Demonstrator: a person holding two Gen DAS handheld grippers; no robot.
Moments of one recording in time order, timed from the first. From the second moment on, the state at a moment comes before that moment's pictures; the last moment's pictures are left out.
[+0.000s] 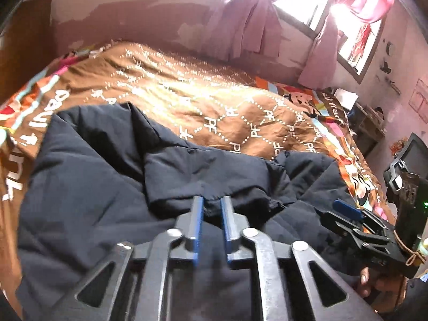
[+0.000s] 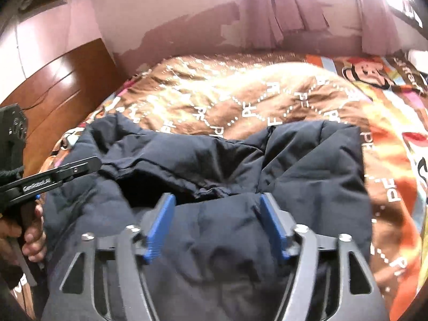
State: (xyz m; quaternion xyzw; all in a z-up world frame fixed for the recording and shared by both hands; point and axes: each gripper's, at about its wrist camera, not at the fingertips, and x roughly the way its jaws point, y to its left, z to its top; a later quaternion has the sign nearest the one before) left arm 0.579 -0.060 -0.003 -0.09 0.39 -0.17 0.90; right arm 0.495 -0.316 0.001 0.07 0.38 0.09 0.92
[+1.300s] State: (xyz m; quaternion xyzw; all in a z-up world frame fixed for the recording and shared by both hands) left arm 0.148 -0.045 0.145 -0.01 0.20 -0.13 0.97; right arm 0.085 -0.306 0.171 0.04 0.17 0.06 0.98
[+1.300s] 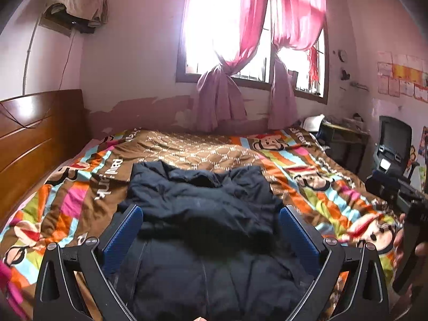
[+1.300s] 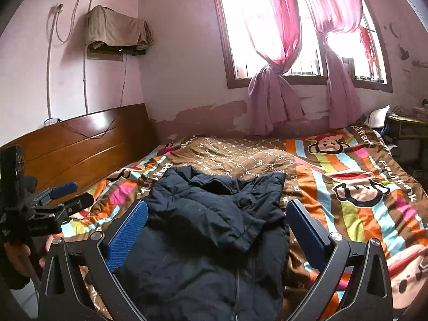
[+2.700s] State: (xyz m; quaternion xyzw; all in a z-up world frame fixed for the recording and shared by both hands) left arm 0.081 0.027 -0.035 0.16 0.35 -0.13 0.91; right arm 0.047 -0.255 -0.031 -0.14 0.44 0.05 0.89
